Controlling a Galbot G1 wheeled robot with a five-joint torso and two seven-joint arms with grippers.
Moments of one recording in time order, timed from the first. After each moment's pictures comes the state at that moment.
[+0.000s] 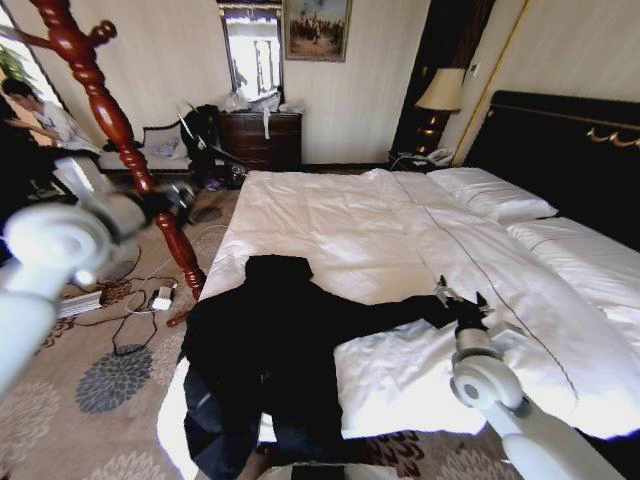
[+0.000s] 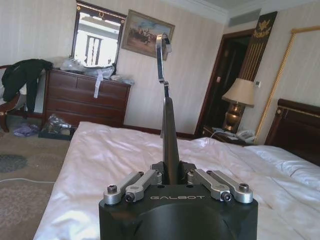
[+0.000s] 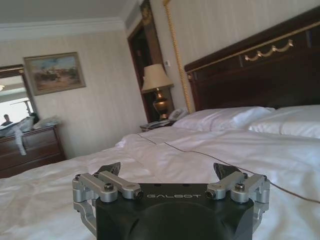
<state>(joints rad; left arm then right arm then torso) 0.79 -0.57 -0.55 -2.18 -1.56 0.58 -0.49 -1.46 0.78 0.56 2.15 0.93 0.11 0.74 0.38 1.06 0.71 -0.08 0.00</state>
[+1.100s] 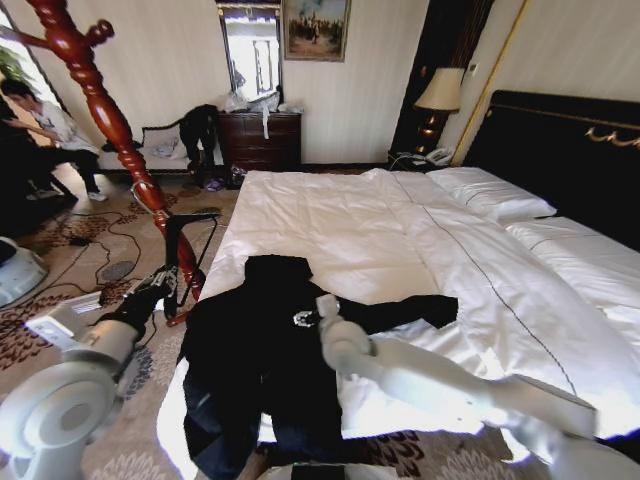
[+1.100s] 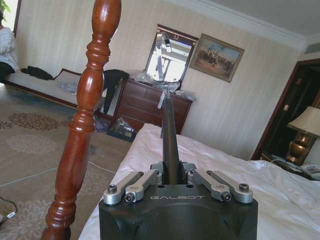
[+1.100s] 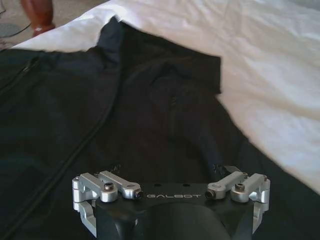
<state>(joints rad) 1.42 -1.12 -0.99 -2.50 -1.13 0.62 -0.43 -0.42 1.09 -0.73 1.97 1.35 -0.64 1.22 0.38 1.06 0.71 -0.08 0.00</state>
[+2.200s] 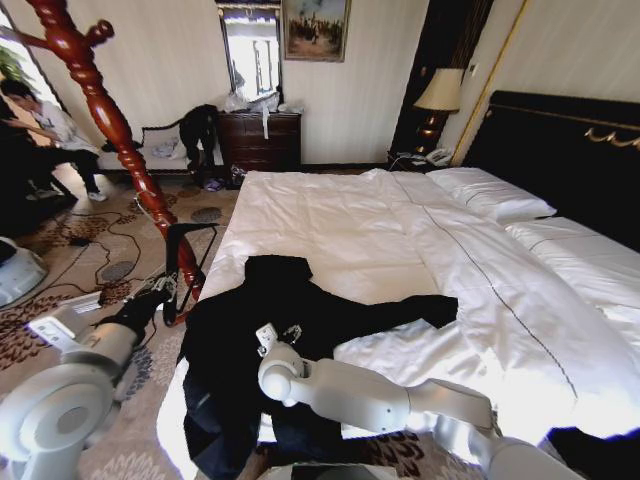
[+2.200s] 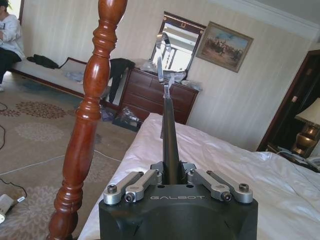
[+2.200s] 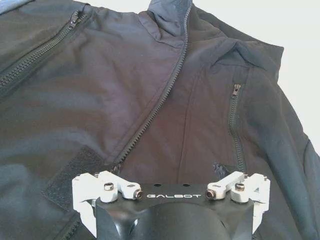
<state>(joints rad) 1.43 -1.12 -0.99 -2.50 -1.16 0.65 -0.47 -0.45 1.37 -0.81 1.70 1.26 -0.74 1.29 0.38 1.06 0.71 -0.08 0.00</state>
